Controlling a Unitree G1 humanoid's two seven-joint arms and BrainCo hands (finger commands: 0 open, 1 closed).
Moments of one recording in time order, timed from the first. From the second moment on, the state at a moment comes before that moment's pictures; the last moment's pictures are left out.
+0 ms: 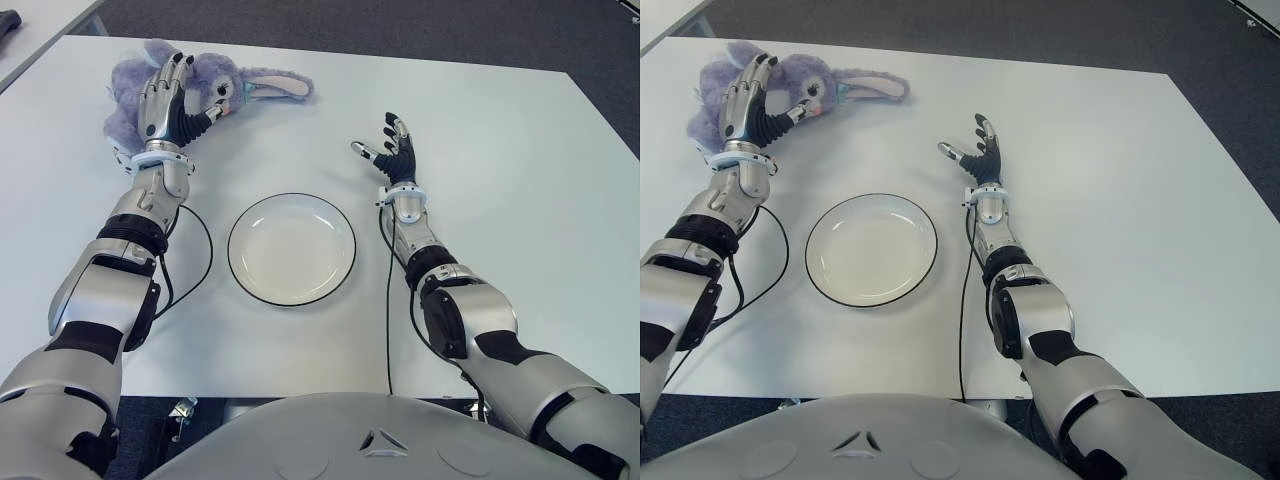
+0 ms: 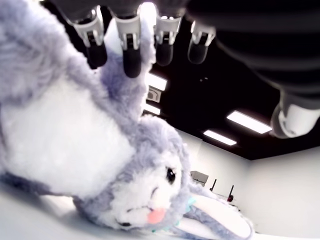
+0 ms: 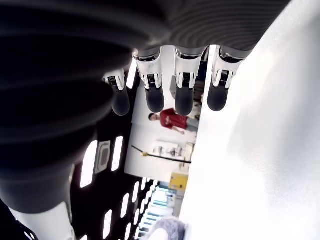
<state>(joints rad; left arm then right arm) -0.74 0.50 -0.25 1.03 0.62 -0.29 0.63 -0.75 -0.01 -0.07 1.21 -0.19 -0.51 -0.28</state>
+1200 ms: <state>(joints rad) -0.50 0.46 -0.29 0.43 0.72 0.06 0.55 -0.75 -0.01 -0.09 1.21 -0.19 -0.51 -0.28</state>
